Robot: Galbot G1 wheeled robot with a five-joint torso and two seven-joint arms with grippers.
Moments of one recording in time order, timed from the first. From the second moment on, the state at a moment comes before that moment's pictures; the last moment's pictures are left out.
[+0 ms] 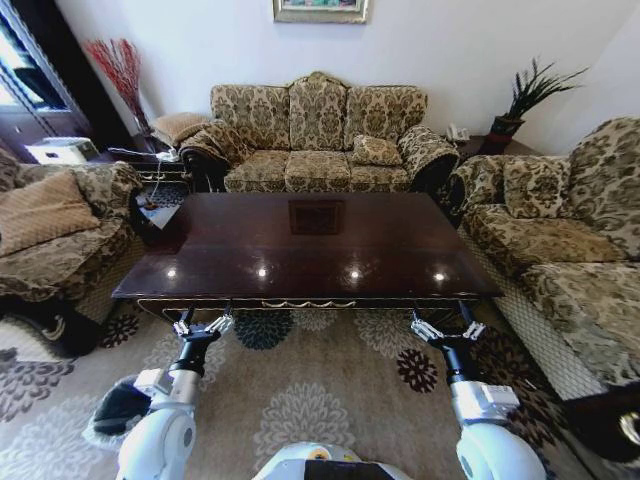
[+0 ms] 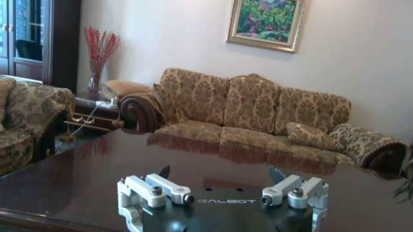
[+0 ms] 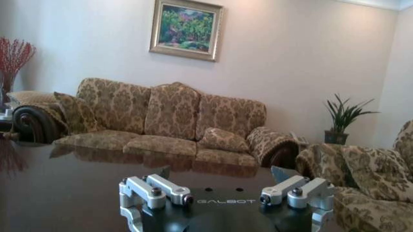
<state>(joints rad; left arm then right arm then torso) 1.69 -1.52 -0.80 -2.26 -0.35 0.07 0.10 -1.75 1.28 0.60 2.31 0.14 0.03 0.19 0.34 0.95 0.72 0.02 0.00</state>
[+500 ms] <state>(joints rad) 1.69 -1.52 -0.80 -2.26 -0.35 0.07 0.09 -1.75 1.28 0.60 2.31 0.14 0.03 0.19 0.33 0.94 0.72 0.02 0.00</state>
